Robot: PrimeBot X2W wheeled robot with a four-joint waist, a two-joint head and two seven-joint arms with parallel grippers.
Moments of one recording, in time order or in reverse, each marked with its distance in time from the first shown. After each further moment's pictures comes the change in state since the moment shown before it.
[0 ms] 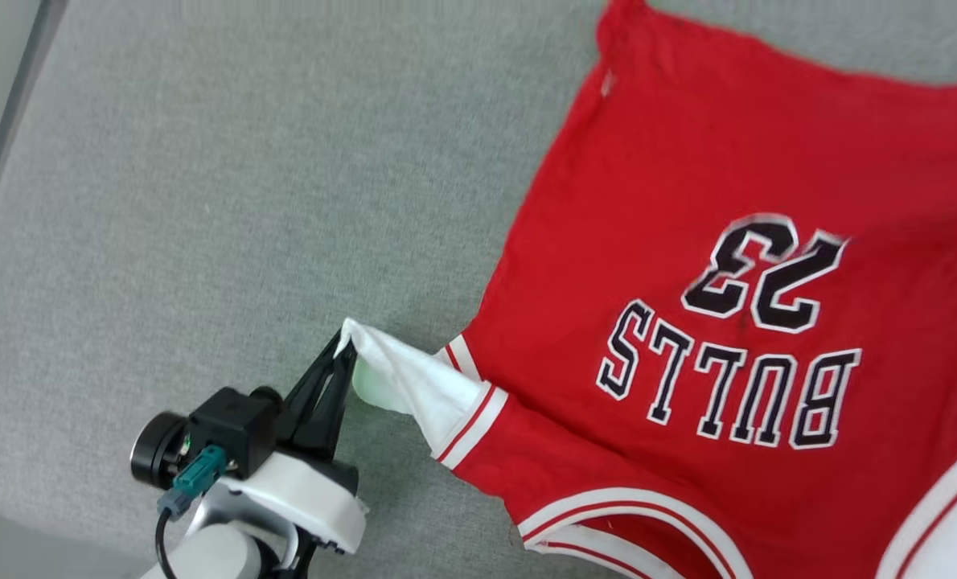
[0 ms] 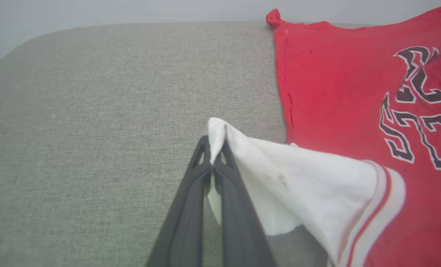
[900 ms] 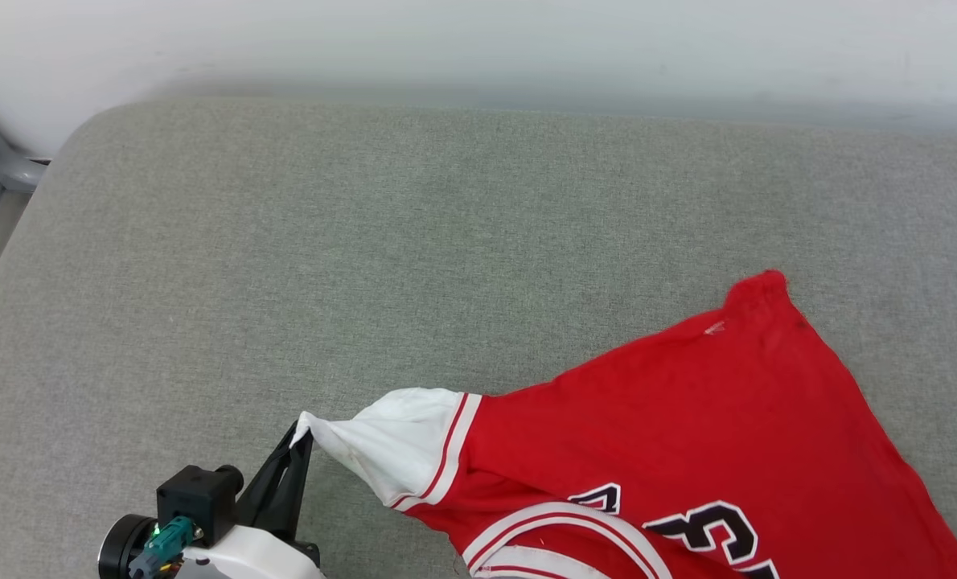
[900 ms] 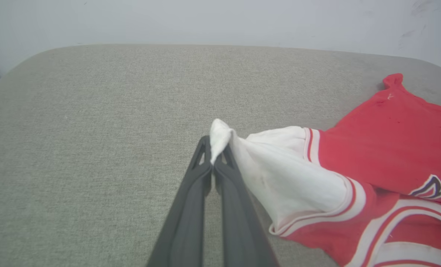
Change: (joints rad) left arm 0.200 0.053 0.036 0.011 -0.083 0.049 0.006; right arm 1.120 -0.092 -0.116 -0.300 0.254 0.000 -0.182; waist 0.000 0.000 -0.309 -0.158
